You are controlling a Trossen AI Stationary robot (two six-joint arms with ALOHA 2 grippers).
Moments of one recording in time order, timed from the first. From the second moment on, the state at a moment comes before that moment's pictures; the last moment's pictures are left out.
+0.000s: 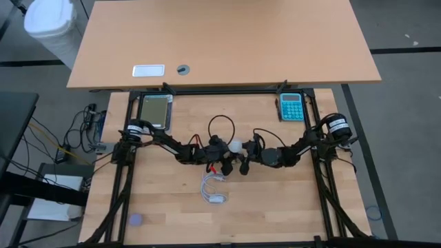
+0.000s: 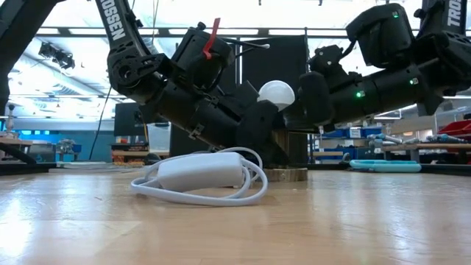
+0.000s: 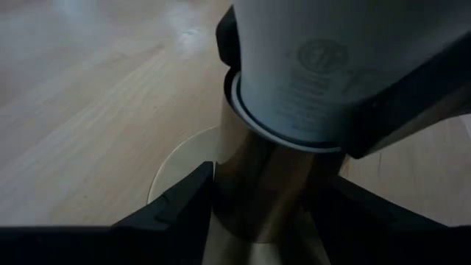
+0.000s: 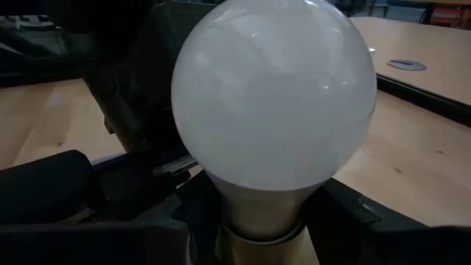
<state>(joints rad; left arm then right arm) -0.04 2.08 0.92 0.69 -0.37 -0.32 0.23 1.83 0.47 1.12 0.59 0.17</state>
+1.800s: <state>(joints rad) -0.04 2.08 0.92 0.75 0.01 -0.21 0.01 1.71 0.27 1.23 -0.22 0.13</state>
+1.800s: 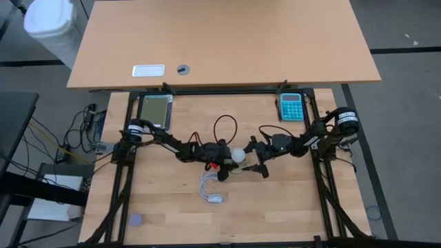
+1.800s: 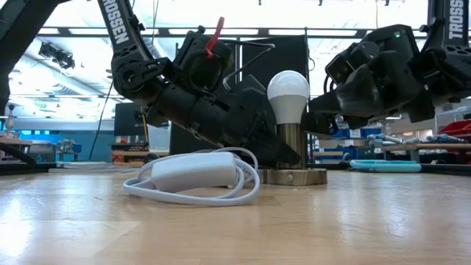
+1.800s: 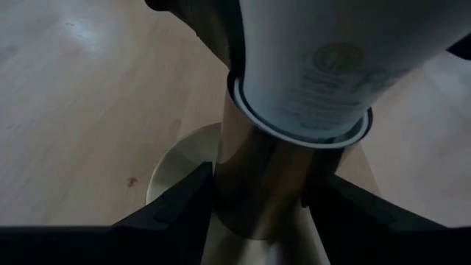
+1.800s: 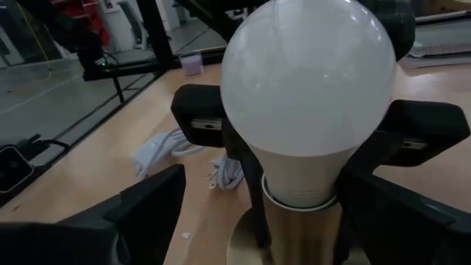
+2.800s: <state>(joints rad) -0.04 2.08 0.92 0.77 0.00 -0.24 0.07 1.71 0.27 1.23 -0.12 0.15</state>
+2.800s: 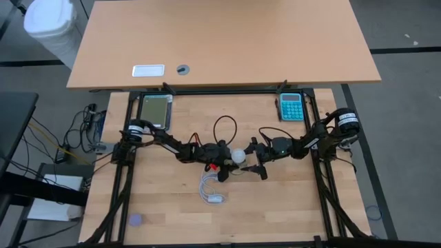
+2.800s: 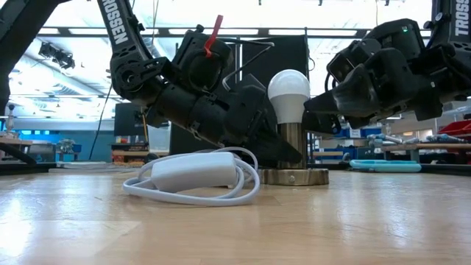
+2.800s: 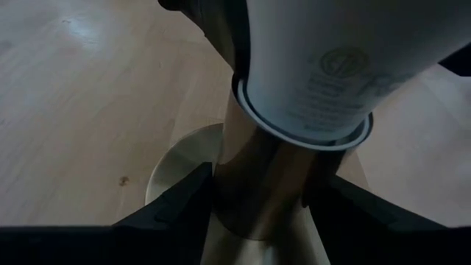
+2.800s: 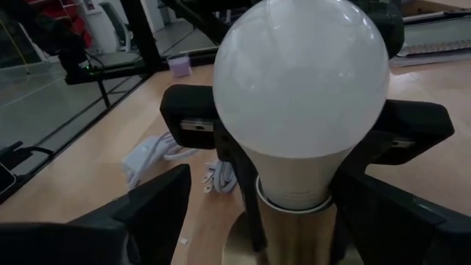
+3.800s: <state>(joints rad) -0.04 2.08 0.92 0.76 0.02 -0.24 0.07 1.72 0.27 1.24 -0.07 0.07</state>
